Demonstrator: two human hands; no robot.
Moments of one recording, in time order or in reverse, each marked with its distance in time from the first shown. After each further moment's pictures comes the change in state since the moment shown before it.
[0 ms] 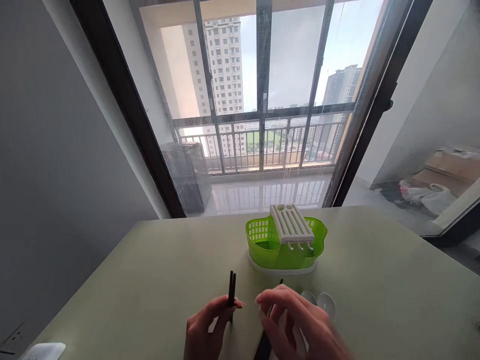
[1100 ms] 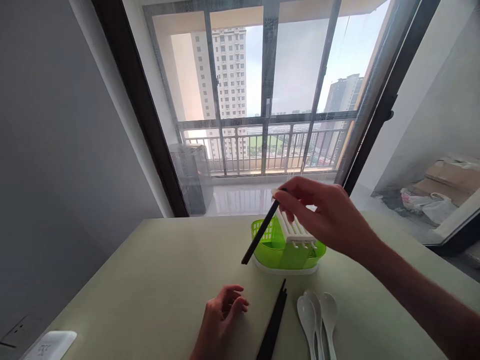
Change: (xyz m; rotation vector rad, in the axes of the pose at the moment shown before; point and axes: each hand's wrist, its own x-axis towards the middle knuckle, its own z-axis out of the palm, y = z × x) left_hand -0.001 -0.015 0.010 -0.242 -0.281 -0.403; right_hand 0.144 -0.057 -0.096 -0.203 0.033 -0.124
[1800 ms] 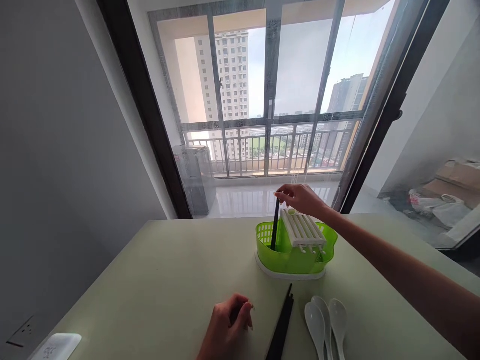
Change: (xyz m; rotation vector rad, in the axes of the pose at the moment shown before) left_hand 0.003 -0.006 0.003 0.126 -0.064 -0.035; right_hand 0.057 0.152 0.038 -0.254 -0.148 0.177
